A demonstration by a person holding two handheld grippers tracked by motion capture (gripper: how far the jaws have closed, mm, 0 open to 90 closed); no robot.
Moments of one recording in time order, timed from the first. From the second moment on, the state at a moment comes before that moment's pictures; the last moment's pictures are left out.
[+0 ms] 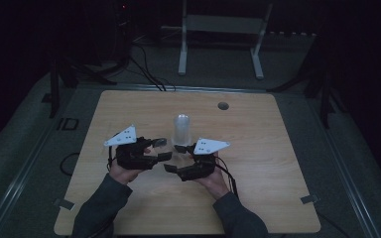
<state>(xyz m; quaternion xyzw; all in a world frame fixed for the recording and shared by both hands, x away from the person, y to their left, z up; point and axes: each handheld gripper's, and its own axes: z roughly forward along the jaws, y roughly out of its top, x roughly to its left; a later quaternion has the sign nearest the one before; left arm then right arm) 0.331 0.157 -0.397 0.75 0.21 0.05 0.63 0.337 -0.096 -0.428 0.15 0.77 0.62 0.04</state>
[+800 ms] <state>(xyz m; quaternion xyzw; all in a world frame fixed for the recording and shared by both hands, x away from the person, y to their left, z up) 0.333 0.162 -0.397 0.74 0.22 0.04 0.64 0.334 -0.094 -0.428 0.14 0.79 0.60 0.07</state>
